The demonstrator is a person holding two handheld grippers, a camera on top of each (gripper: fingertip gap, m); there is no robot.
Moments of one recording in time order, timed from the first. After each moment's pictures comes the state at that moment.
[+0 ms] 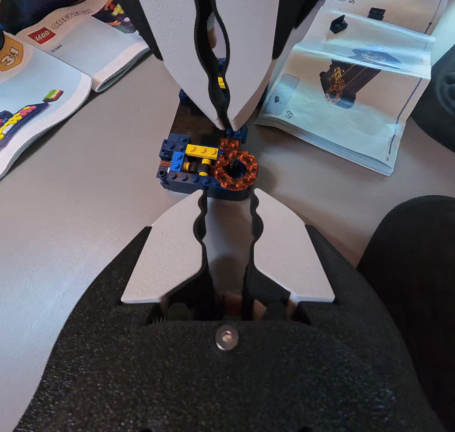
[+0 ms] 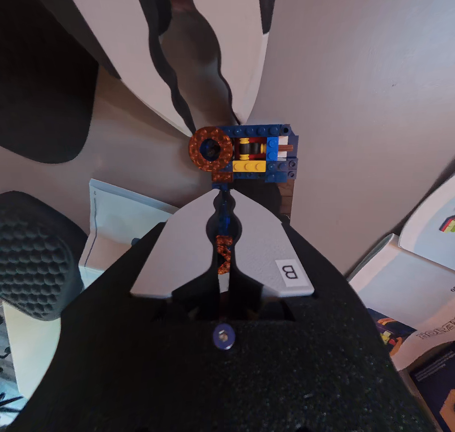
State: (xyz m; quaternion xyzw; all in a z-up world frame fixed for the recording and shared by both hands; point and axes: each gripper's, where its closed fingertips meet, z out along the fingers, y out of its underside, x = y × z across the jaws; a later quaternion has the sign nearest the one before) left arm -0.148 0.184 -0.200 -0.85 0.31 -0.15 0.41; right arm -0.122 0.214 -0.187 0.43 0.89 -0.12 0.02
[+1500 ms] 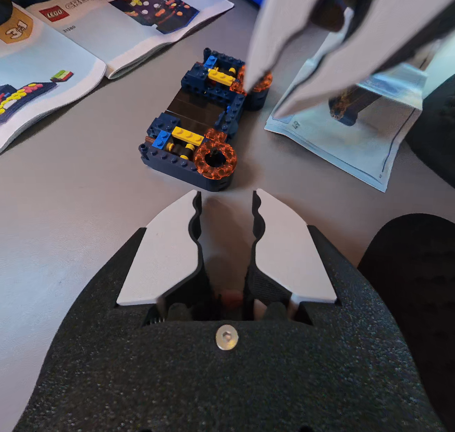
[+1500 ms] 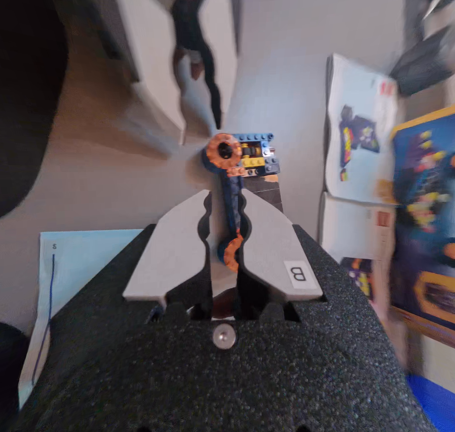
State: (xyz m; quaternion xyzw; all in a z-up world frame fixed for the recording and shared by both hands) left arm -0.155 0.189 -0.198 -0.86 0.26 -0.18 0.41; right arm -0.114 0.215 -0.164 0.47 0.81 -0.17 -0.30
